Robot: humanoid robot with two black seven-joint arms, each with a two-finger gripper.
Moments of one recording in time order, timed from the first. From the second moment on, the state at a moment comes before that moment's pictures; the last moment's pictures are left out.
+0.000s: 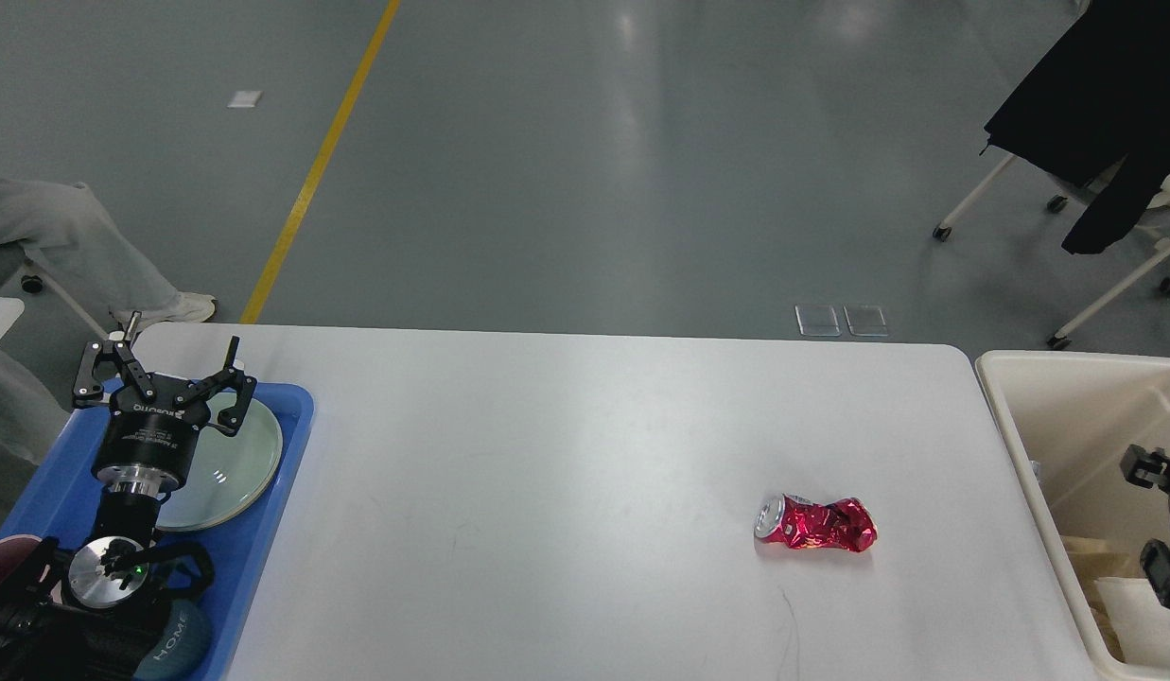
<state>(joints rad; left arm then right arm) -0.40 0.22 -1.40 -0.50 0.05 -0.72 -0.21 0.62 -0.41 -0.89 0.03 -0.18 -0.15 -0.10</state>
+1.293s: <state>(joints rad) -0.40 0.22 -1.40 -0.50 0.05 -0.72 -0.21 2.14 -0.39 -1.37 1.37 -0.32 0.78 -0.12</state>
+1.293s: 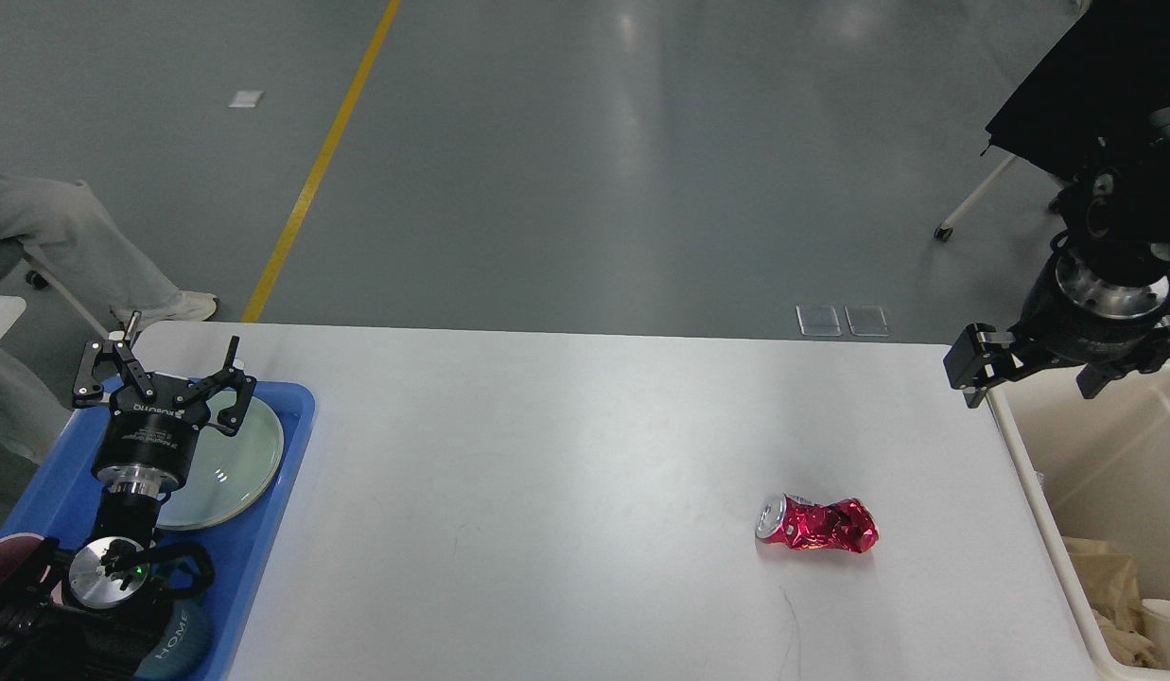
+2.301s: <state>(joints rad) -0.40 0.22 -1.40 -0.50 0.05 -0.72 -0.21 2.26 -0.30 -1.33 1.66 0.16 0.46 -0.11</state>
